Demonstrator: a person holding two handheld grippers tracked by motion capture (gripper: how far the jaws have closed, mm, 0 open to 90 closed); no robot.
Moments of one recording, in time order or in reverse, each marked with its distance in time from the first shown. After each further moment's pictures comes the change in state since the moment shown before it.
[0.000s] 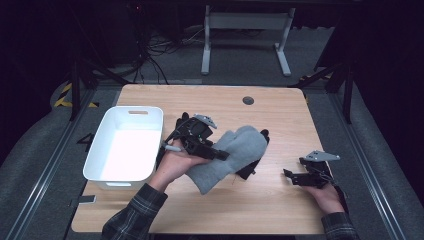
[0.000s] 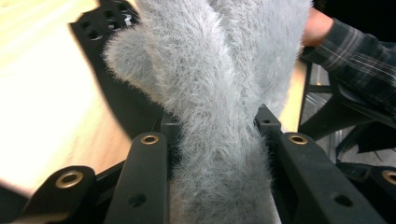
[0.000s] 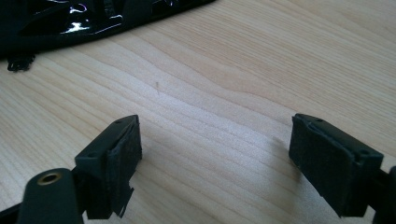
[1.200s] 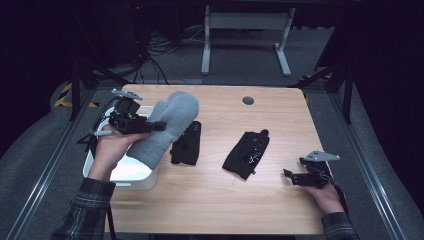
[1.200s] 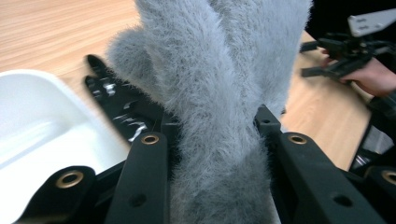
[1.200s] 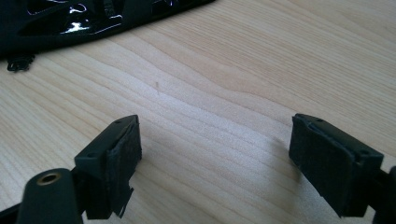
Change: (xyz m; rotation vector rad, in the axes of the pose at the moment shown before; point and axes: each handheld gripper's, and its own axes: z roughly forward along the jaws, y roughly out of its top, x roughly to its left) left arm 0.057 -0.057 -0.146 -0.175 0.272 -0.221; right arm 0.000 0.000 0.000 0.001 -0.001 0.000
